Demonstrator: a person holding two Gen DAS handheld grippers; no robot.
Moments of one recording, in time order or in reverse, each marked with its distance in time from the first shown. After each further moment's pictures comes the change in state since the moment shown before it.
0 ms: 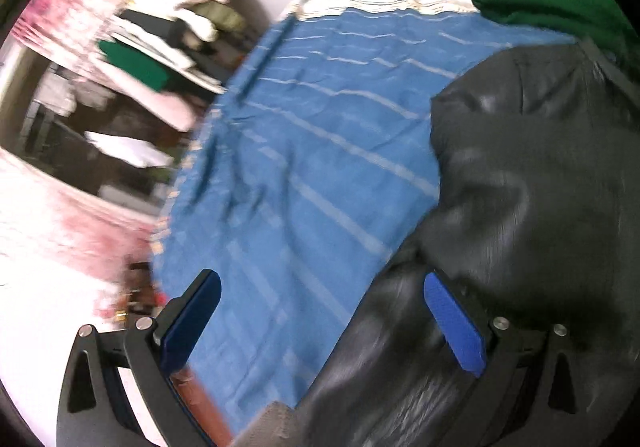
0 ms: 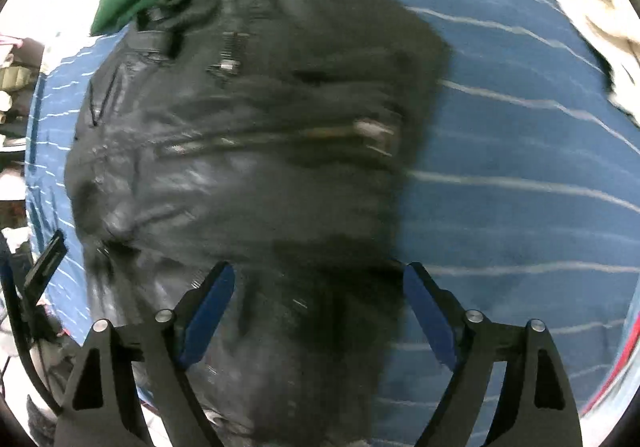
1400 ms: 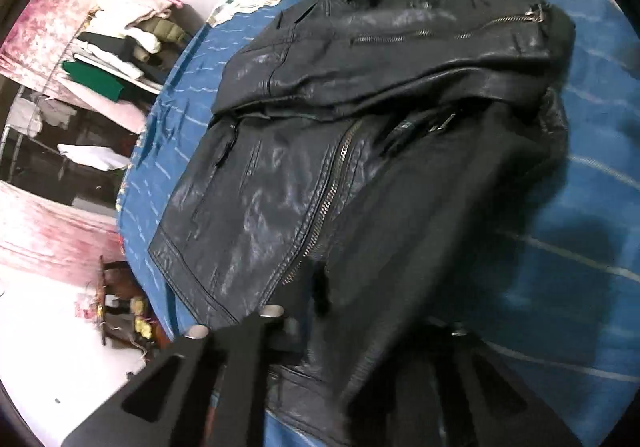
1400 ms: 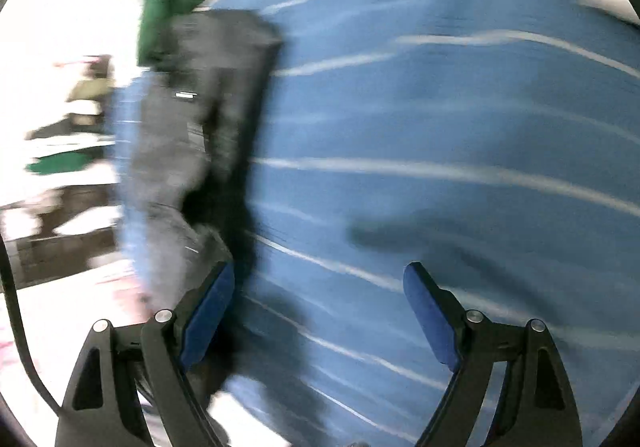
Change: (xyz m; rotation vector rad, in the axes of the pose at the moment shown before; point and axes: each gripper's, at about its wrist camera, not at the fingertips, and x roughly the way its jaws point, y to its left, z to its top) left arm -0.165 -0.132 -0.154 0.115 -0.003 -0.186; right arm 0.030 -0.186 0.021 -0.034 0.084 0.524
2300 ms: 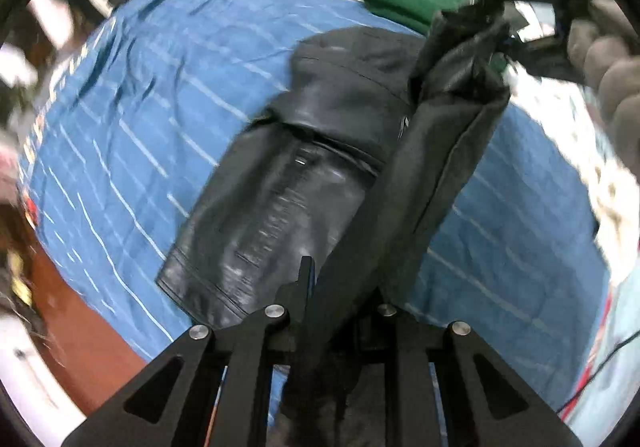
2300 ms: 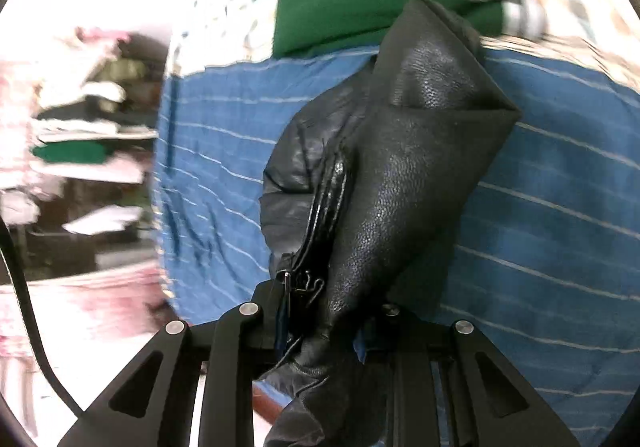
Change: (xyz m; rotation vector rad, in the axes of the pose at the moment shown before) left arm 0.062 0.234 0.049 -0.286 0.115 -0.574; right arm 0.106 0.360 0.090 -0.107 -0.031 -0.124
